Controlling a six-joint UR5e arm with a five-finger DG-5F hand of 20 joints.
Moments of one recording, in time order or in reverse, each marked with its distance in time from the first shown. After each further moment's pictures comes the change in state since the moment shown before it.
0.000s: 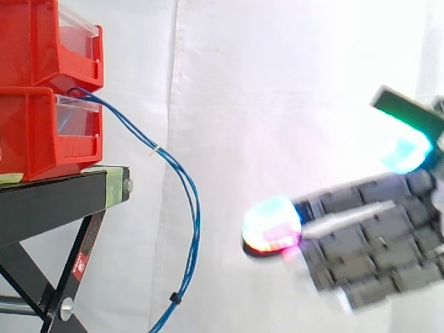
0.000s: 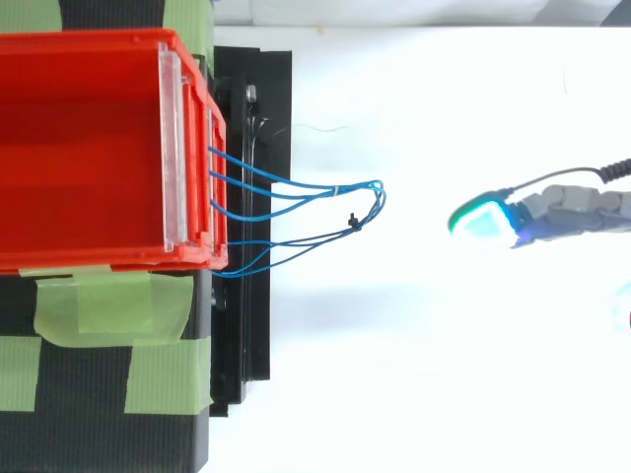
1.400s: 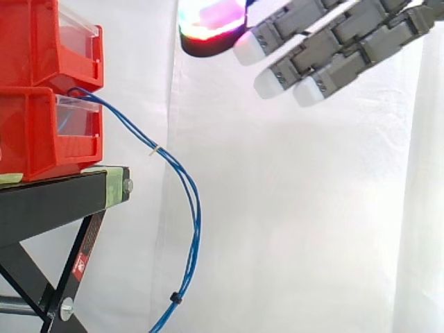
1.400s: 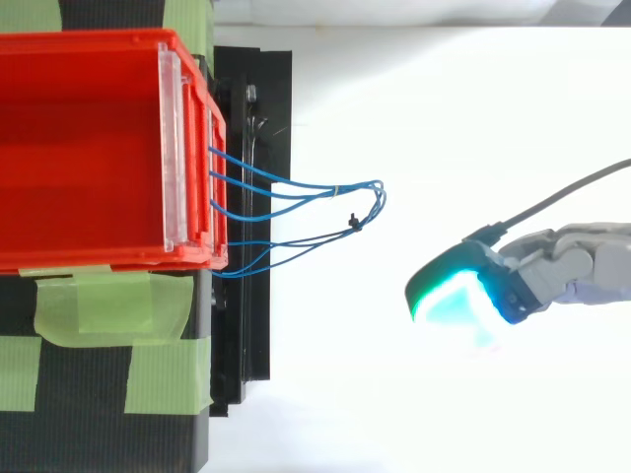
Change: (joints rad) arm 0.027 0.107 0.551 -0.852 -0.103 -0.218
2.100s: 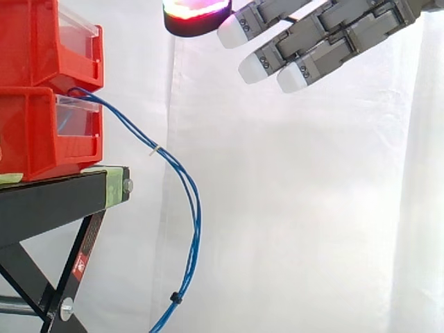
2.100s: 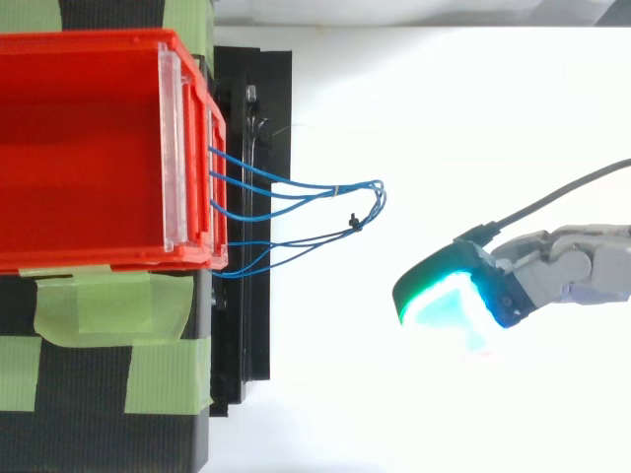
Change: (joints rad) arm 0.008 -0.006 0.003 0.047 0.025 0.000
